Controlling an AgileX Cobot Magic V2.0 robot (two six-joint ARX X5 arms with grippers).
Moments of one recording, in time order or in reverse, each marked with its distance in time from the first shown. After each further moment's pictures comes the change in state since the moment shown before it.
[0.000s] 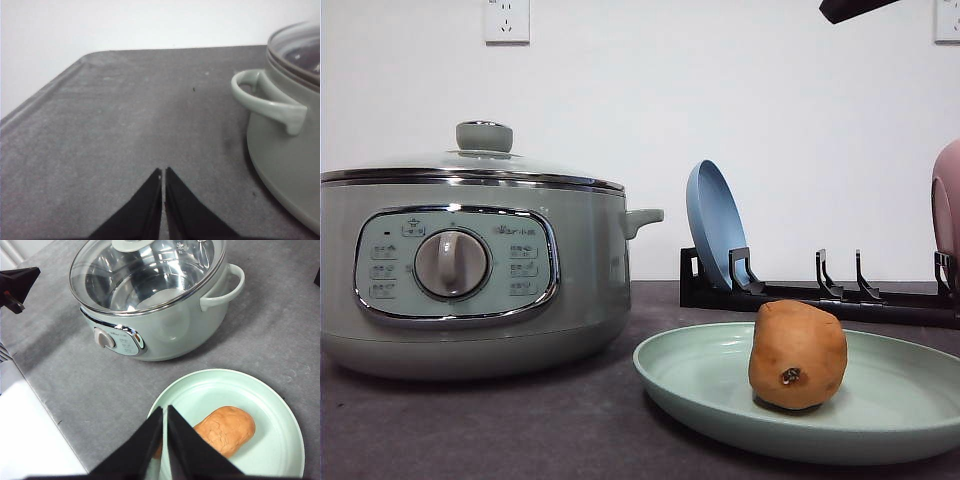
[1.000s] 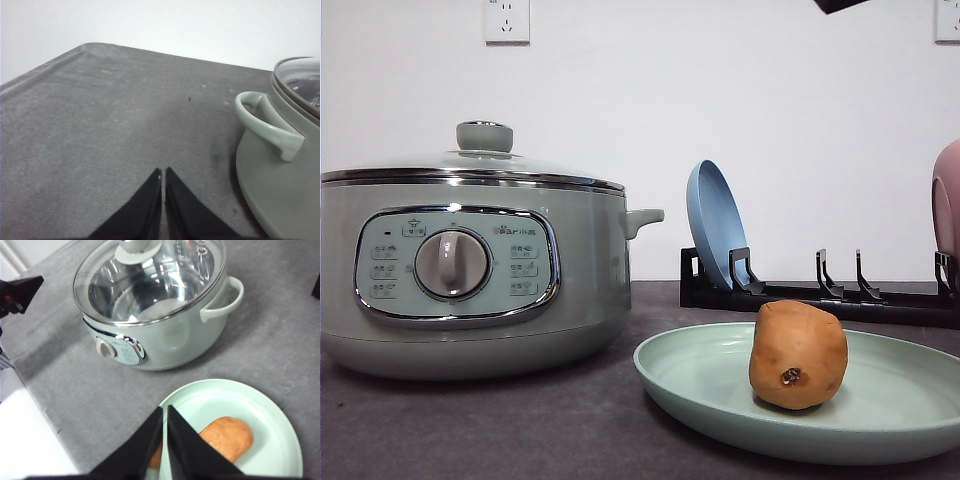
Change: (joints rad) left_arx 0.000 -0.001 -0.006 0.013 0.001 -0.195; right_arx -0.017 -0.025 0.000 0.030 0.011 -0.010
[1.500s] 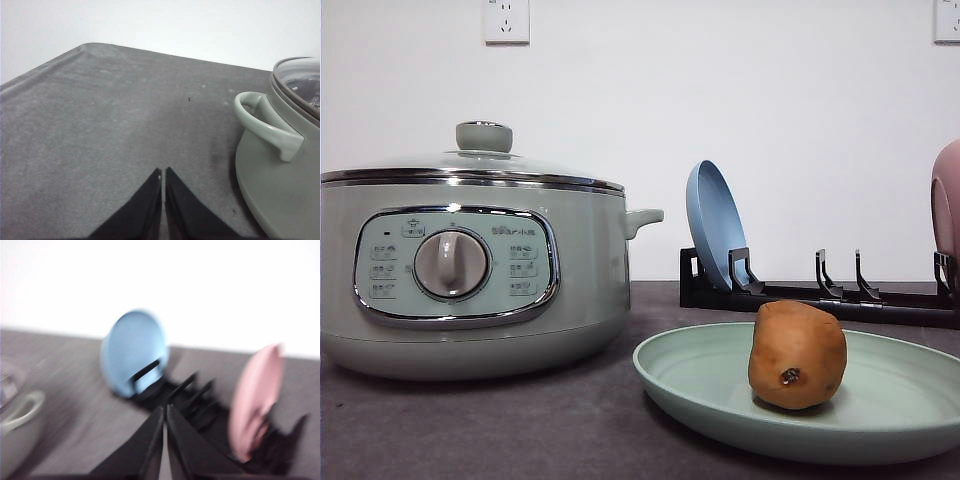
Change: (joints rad) left_arx 0.000 0.000 0.000 0.000 0.000 0.000; right_arx -0.594 -0.382 -0.264 0.344 0.073 -0.081
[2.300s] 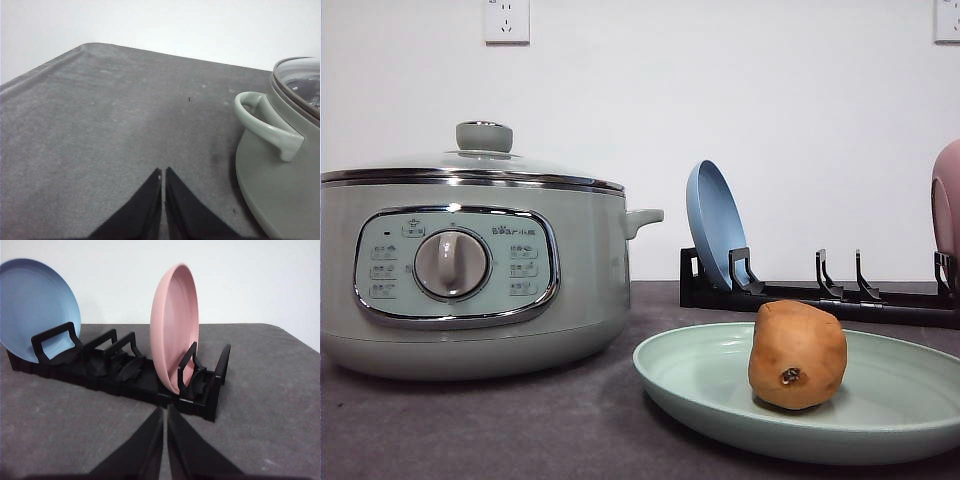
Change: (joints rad) left_arx 0.000 0.000 0.000 0.000 0.000 0.000; right_arx -0.145 -0.386 -0.584 0.238 0.126 0.000
